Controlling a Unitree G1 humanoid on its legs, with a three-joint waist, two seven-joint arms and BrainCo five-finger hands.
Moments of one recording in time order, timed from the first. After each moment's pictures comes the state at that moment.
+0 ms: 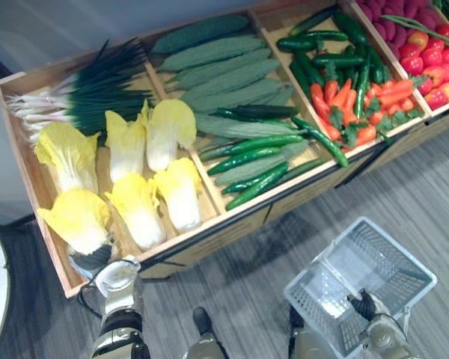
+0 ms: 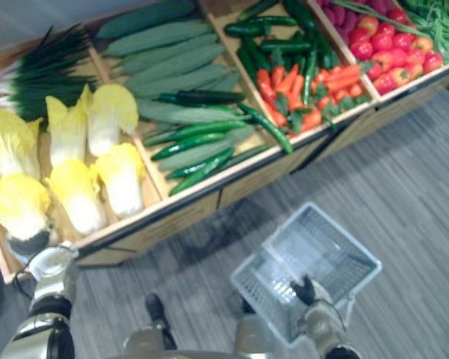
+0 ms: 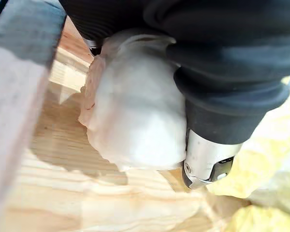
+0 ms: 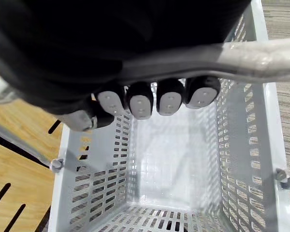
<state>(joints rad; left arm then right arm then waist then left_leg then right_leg) -0.28 0.27 0.45 0.79 -0.19 -0.22 0.71 -0.06 -0.31 0.04 1.04 -0.58 -0.19 -0.27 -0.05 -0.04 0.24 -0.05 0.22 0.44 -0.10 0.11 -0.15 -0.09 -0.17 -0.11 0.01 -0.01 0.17</state>
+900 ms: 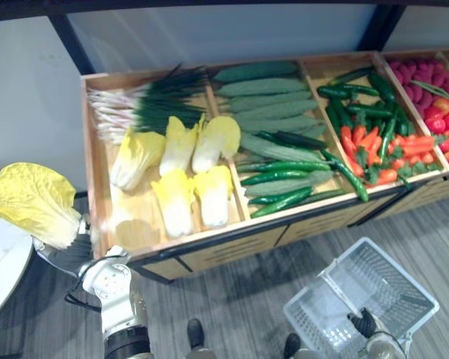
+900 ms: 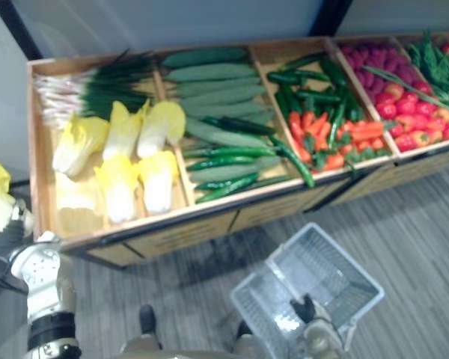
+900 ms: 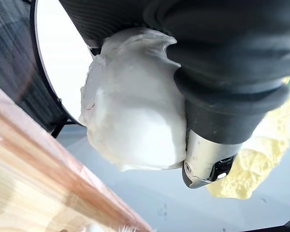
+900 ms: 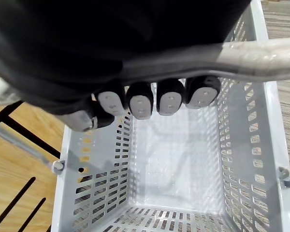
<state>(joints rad) -0.11 0.10 0.50 0.16 -0.11 -0.18 0.74 0.01 -0.27 -0.04 1.06 -0.59 -0.17 -0.23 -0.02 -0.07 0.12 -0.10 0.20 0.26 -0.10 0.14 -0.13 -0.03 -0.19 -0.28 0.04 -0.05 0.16</state>
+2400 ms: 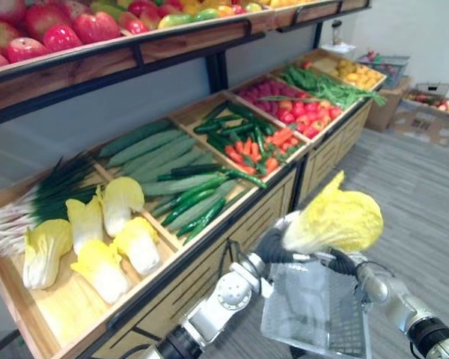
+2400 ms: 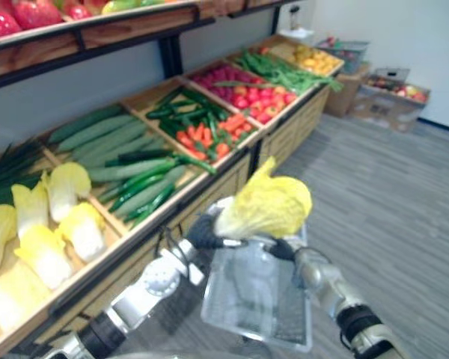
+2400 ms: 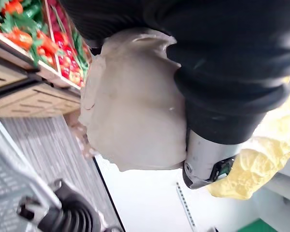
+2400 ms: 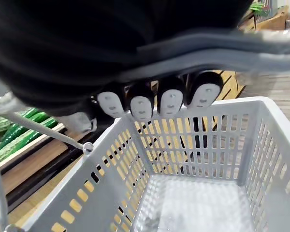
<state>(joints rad) -0.15 0.23 -0.69 0.00 0.08 -0.22 0.11 -0.18 -0.59 0.41 0.51 -0.54 -0.20 0.01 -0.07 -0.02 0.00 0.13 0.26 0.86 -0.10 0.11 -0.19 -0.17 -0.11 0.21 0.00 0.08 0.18</state>
